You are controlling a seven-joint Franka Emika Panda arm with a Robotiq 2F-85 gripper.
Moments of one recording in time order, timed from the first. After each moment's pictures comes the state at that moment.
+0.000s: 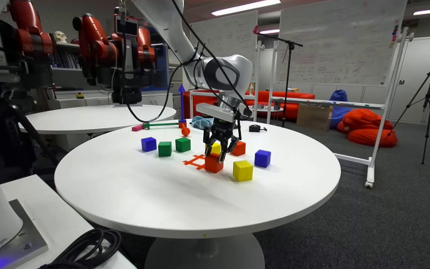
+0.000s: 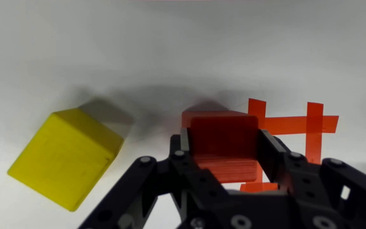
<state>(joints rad) -0.29 0.58 -0.07 -1.81 0.09 2.11 -0.47</state>
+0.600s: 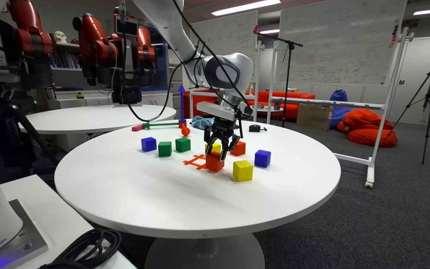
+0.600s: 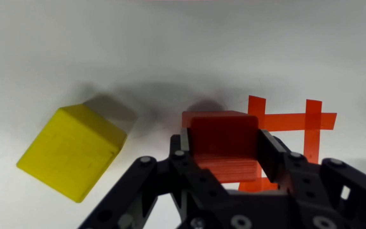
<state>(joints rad) -0.29 0.57 -0.07 -1.81 0.09 2.11 -0.48</state>
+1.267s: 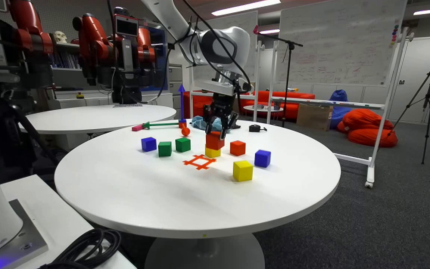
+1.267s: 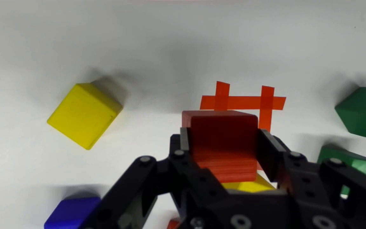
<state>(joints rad) -0.28 0.44 -0.07 -1.83 0.09 2.04 -0.48</state>
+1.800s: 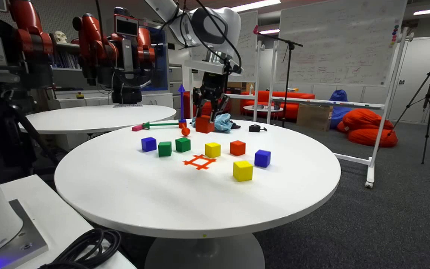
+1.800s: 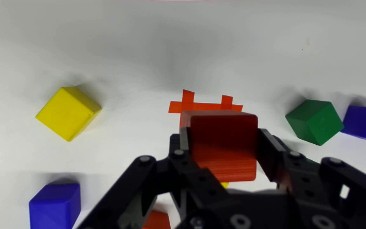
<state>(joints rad) -0.23 0.31 -0.07 -1.86 0.08 1.93 -0.46</state>
